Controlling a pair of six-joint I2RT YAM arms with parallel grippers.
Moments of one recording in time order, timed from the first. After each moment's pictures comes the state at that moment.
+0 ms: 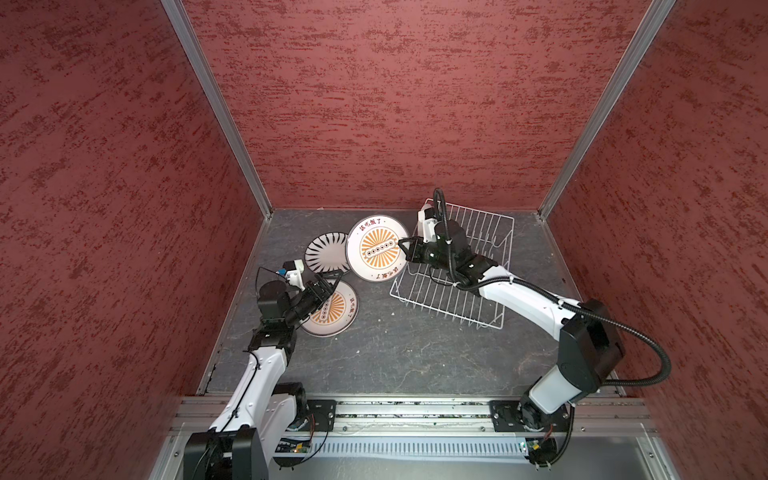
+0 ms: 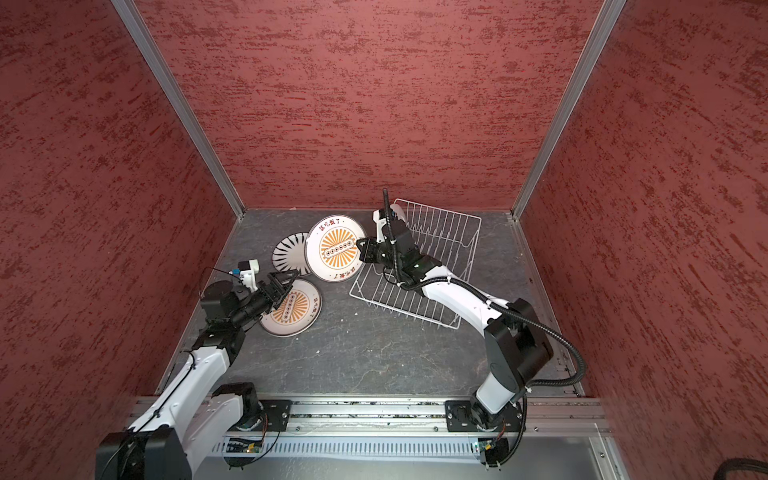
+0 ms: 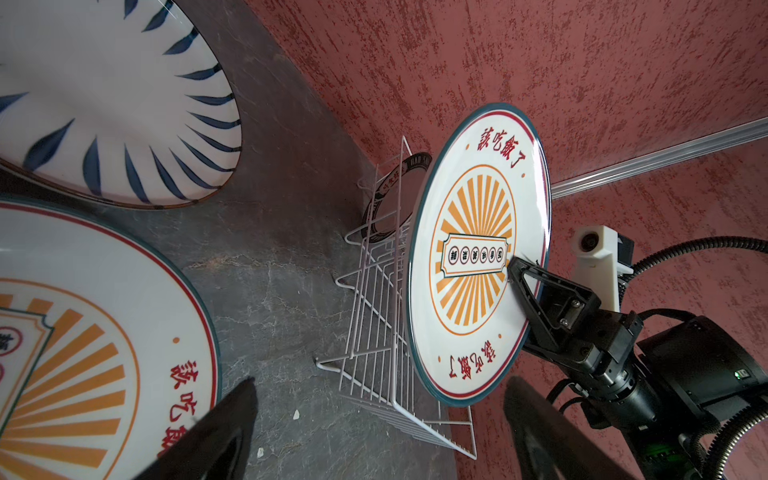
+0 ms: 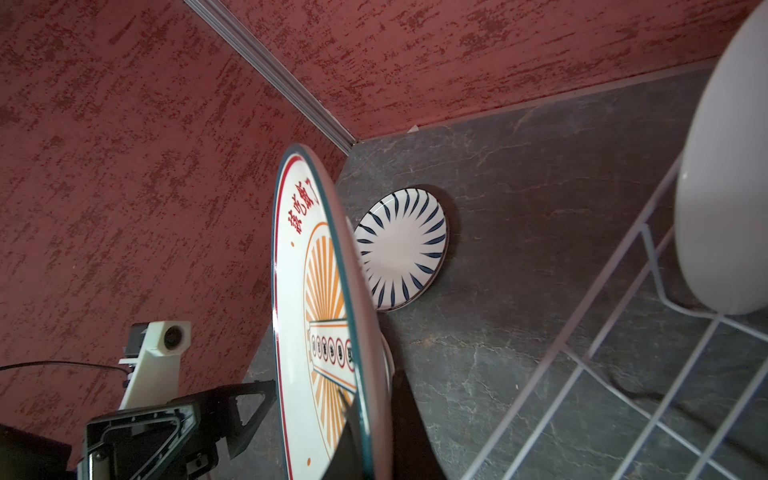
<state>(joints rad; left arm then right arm) 0.07 0.91 0.37 0.27 0.70 -0.97 0.63 1.63 1.23 0.04 -0.21 0.70</state>
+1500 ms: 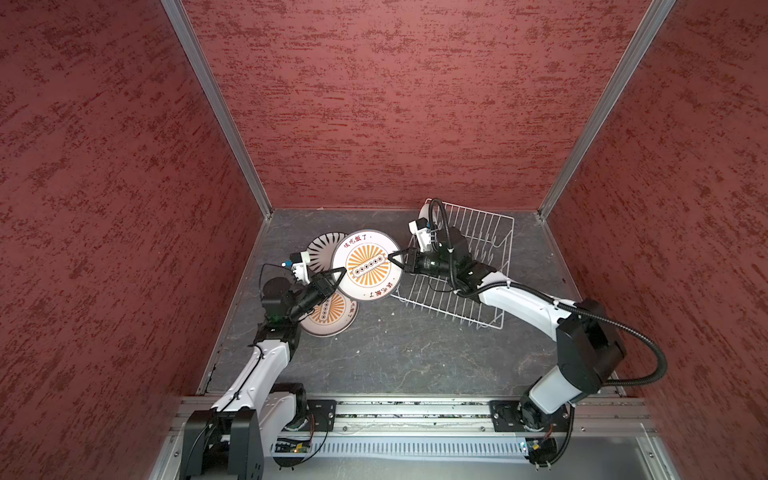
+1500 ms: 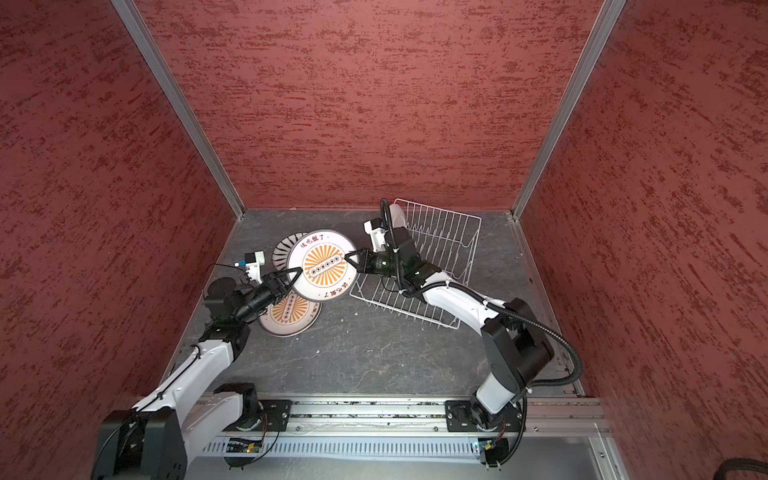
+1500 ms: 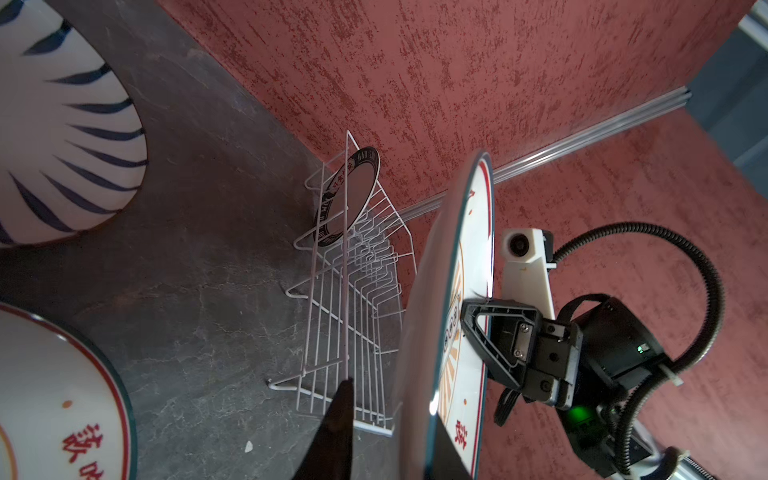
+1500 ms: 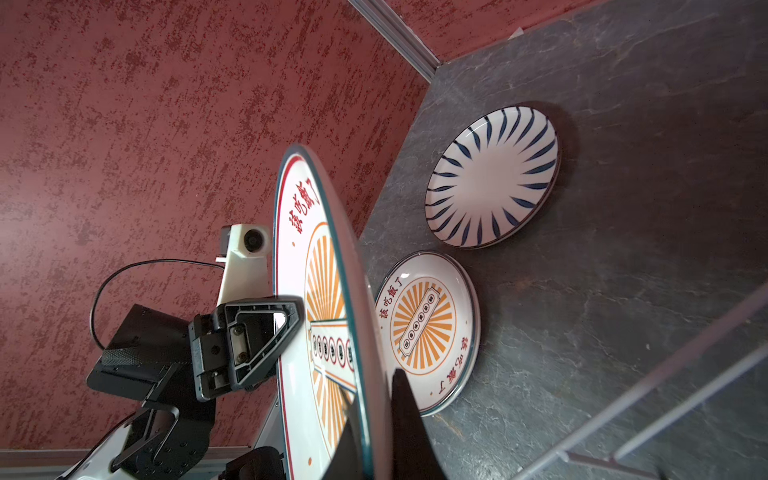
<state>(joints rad) 0.03 0.98 0.37 0.50 0.76 -1.04 0.63 1.62 1.14 0.18 -0.51 0.80</state>
